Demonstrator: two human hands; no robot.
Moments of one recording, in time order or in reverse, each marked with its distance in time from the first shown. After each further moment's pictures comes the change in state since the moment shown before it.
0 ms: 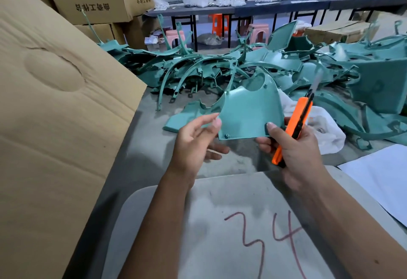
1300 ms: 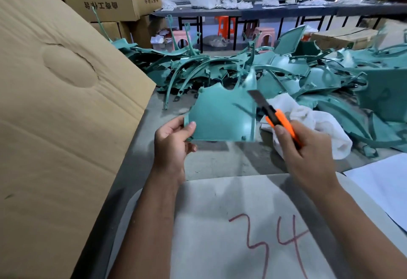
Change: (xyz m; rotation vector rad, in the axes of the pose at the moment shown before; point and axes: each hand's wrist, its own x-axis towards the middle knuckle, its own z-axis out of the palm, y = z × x) left_hand 0.002 0.003 -0.030 -0.239 0.315 0.033; right_hand 0.010 -0.001 -0.025 -0.978 -0.122 -0.731
